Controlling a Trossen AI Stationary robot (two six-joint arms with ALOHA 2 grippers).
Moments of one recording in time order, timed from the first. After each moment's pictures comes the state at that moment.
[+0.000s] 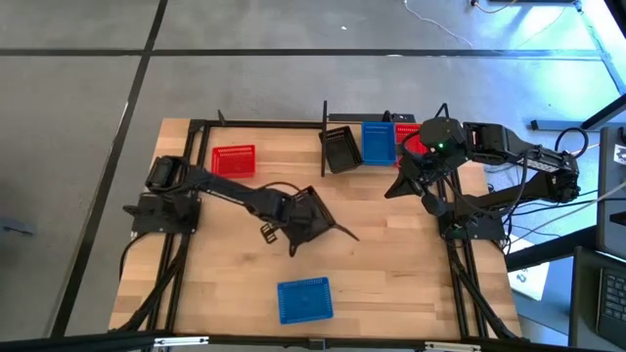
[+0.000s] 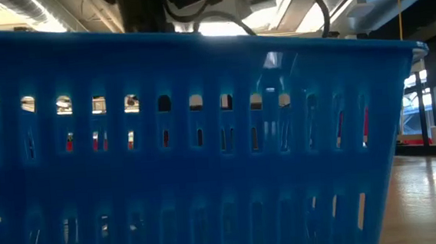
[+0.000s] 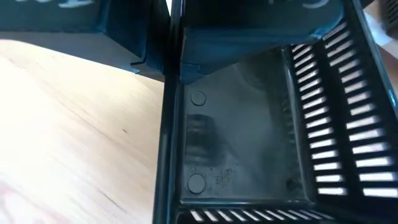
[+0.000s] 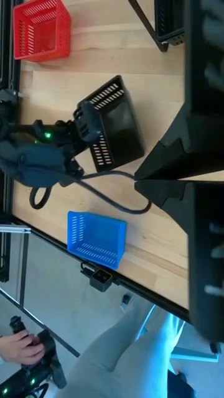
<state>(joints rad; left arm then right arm) -0.14 1.83 1.28 -0.68 -0.23 0.87 -0.11 1.11 1.40 -1.00 -0.45 -0.16</state>
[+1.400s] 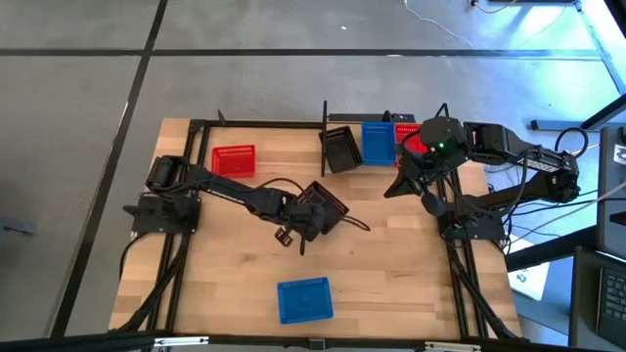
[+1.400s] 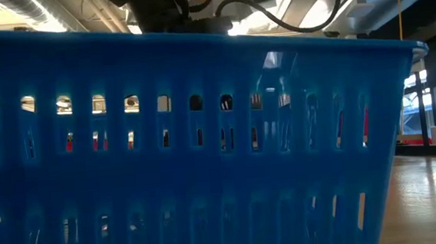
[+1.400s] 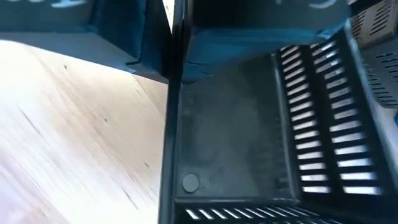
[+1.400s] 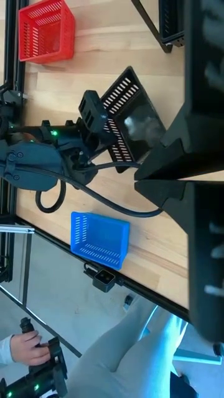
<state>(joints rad) -0.13 1.83 1.28 -0.49 -0.29 0.66 -0.11 1.11 1.40 -0.98 -0.45 -0.16</state>
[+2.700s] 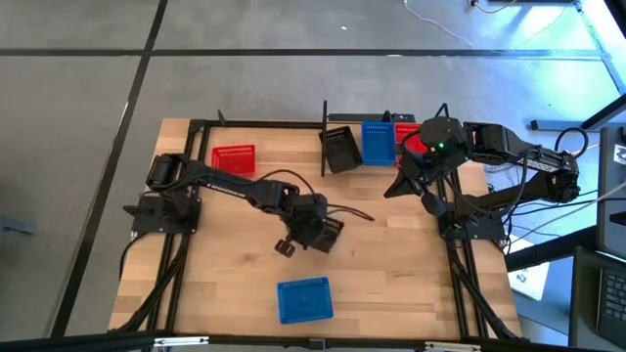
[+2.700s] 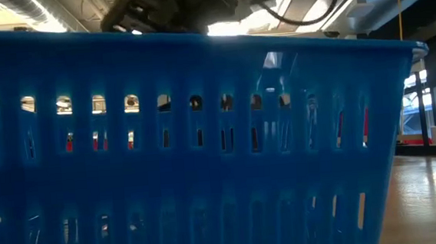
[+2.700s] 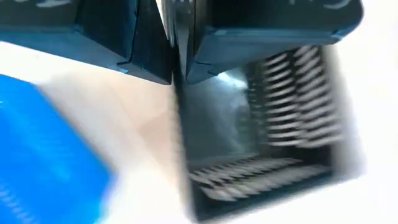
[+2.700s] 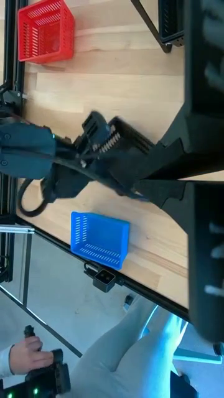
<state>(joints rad) -0.09 1.83 1.35 -0.54 0.20 0.37 -0.11 1.11 1.40 -0.98 -0.45 -0.16</state>
